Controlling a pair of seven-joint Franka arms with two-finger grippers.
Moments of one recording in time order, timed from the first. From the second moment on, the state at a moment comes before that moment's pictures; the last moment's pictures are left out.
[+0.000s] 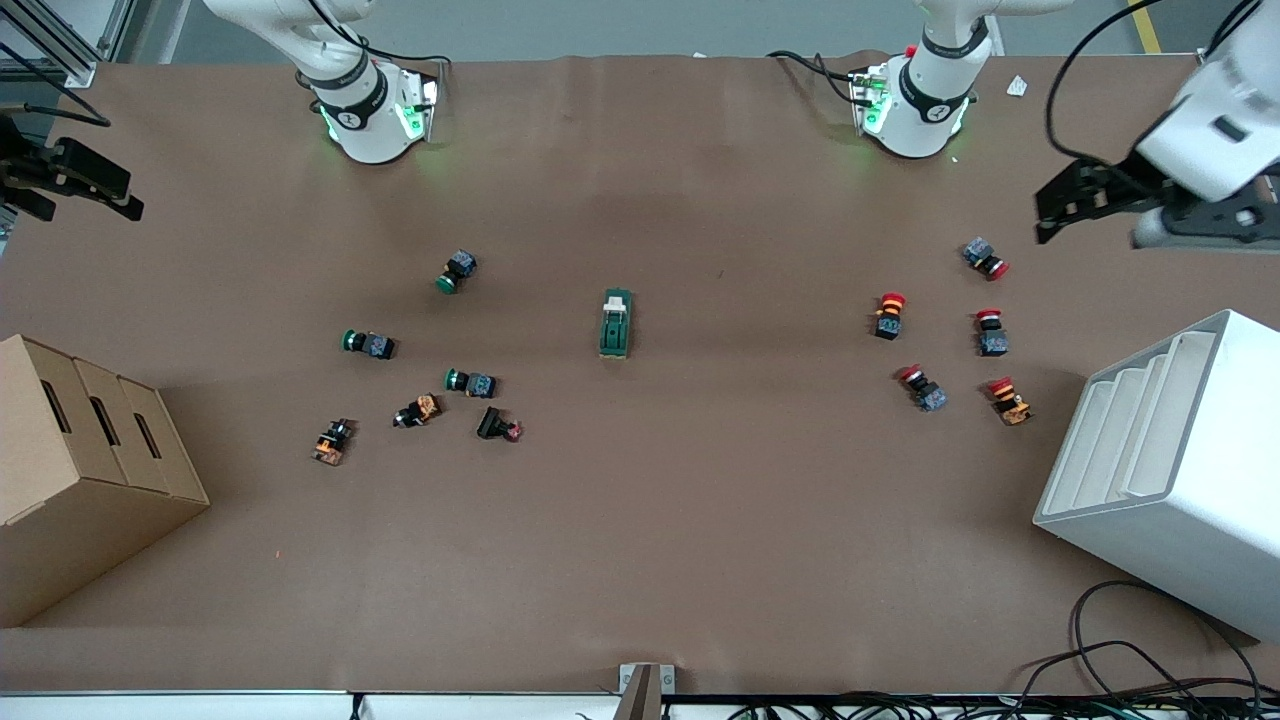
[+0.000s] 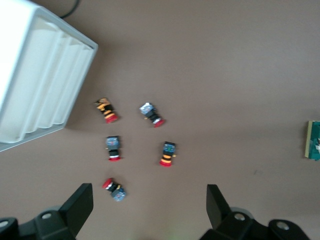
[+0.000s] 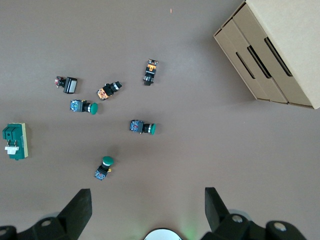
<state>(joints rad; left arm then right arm) -0.05 -0.01 -0.16 -1.55 0.00 1.53 -0.12 0.00 -0.11 -0.05 -1.59 0.02 1.43 -0.03</state>
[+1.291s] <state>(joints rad) -0.63 0.40 -0.40 -1.53 0.29 1.79 -1.47 0.00 -0.11 -0.05 -1.59 0.02 1.43 -0.03</state>
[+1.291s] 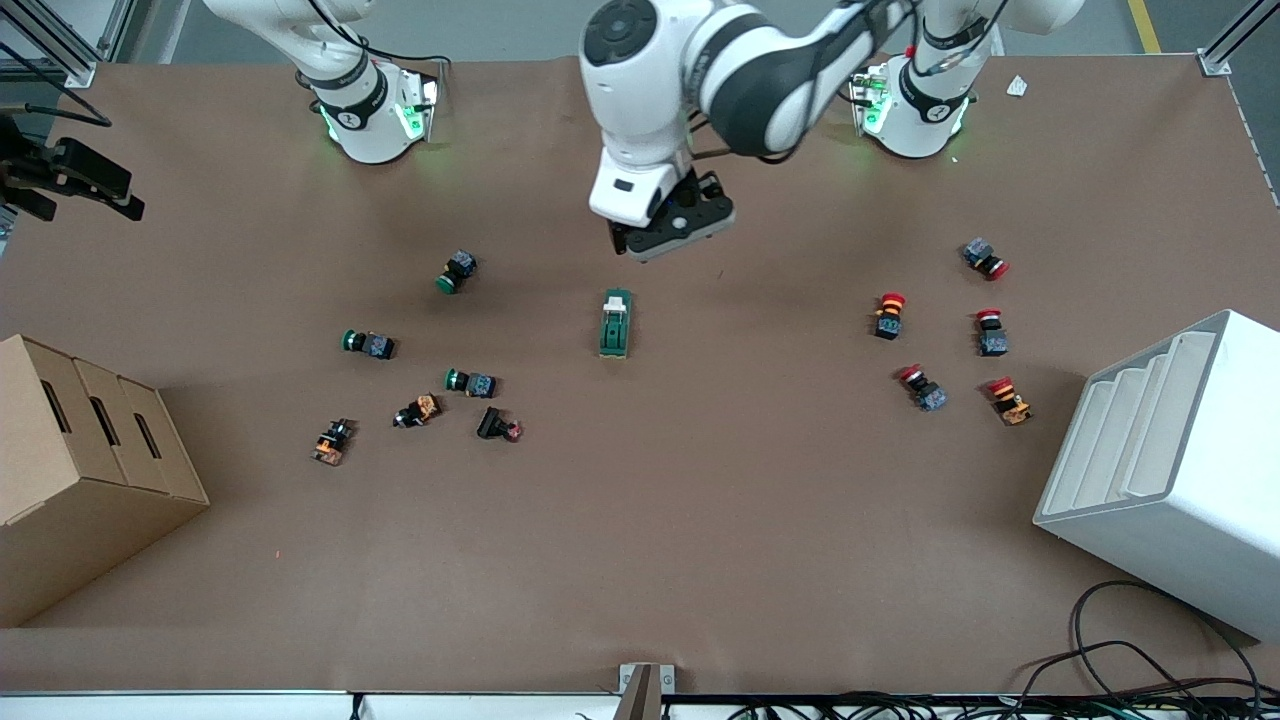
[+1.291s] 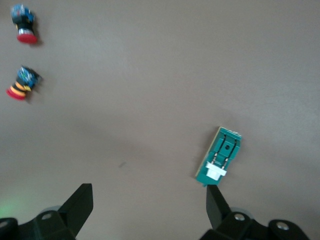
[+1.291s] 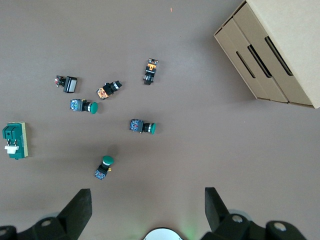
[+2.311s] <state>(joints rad) -0.91 0.56 -0.41 -1.85 1.07 2.04 -2.29 0.00 0.14 -0.07 -1.58 0.02 1.48 -0.02</state>
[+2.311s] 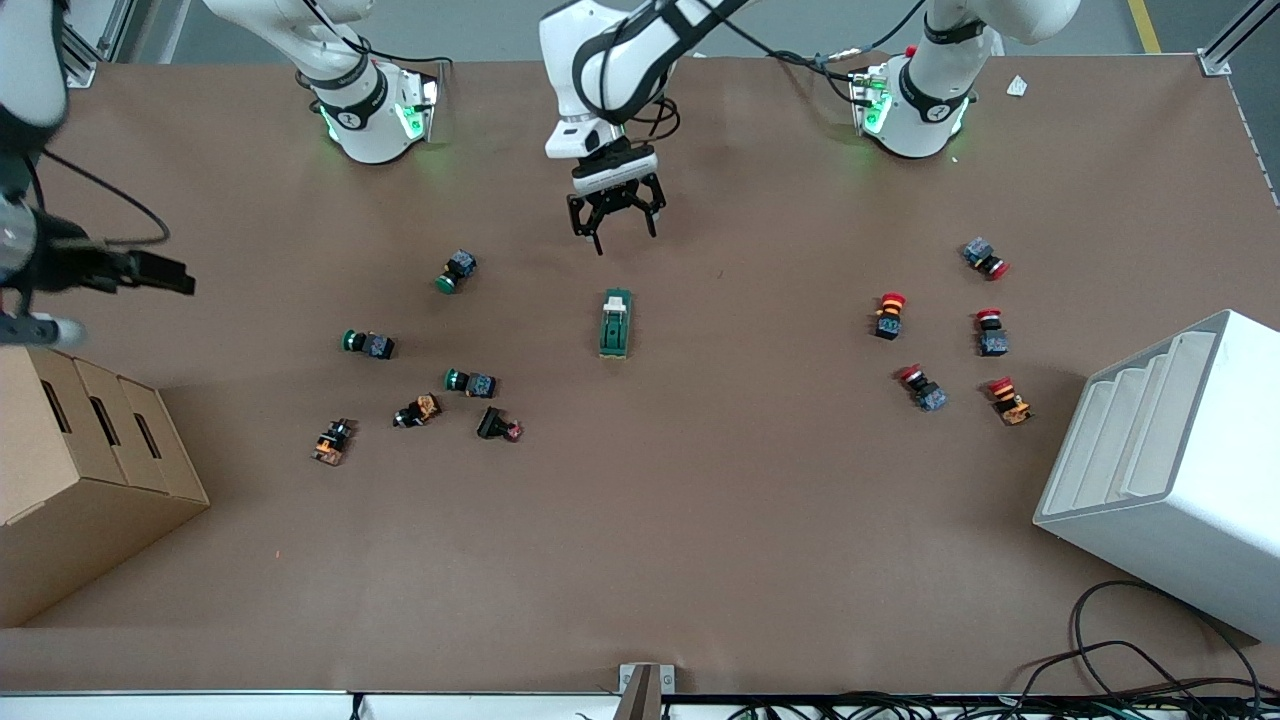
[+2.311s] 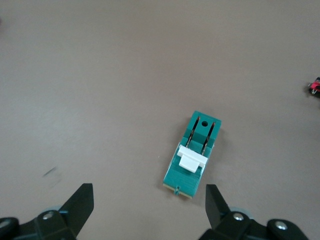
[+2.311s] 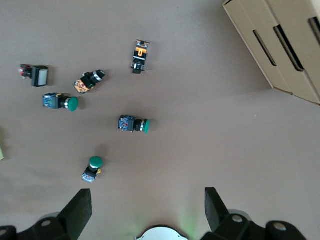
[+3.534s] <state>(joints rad) -0.93 0.82 -0.39 -1.79 1.62 2.05 -2.35 0.51 0.34 -0.04 -1.59 0.17 1.81 1.05</state>
